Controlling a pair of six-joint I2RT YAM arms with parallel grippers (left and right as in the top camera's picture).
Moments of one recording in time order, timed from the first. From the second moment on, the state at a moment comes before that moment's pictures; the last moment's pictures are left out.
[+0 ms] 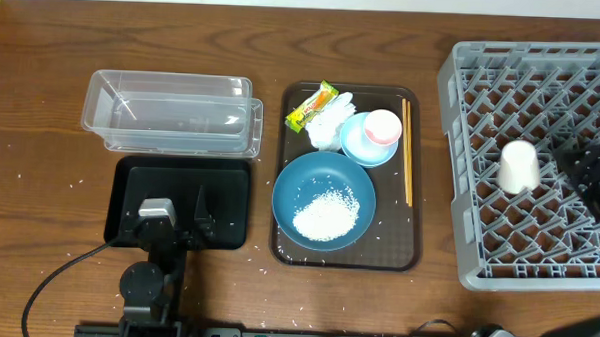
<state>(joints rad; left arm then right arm) -0.01 0.01 0.02 -0.12 -0.03 -0.12 -0.76 1.43 1.22 -0.98 -0.70 0.12</state>
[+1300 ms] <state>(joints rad) -0.01 0.01 0.02 -0.12 -0.03 -0.12 0.39 1.74 1.74 -1.12 -0.11 0.21</state>
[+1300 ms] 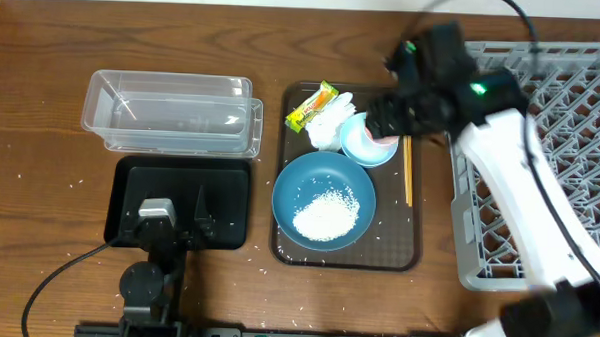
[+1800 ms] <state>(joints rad) -0.01 0.01 0.02 -0.12 -0.03 -0.12 0.44 2.10 1.81 -1.05 0.08 0.26</state>
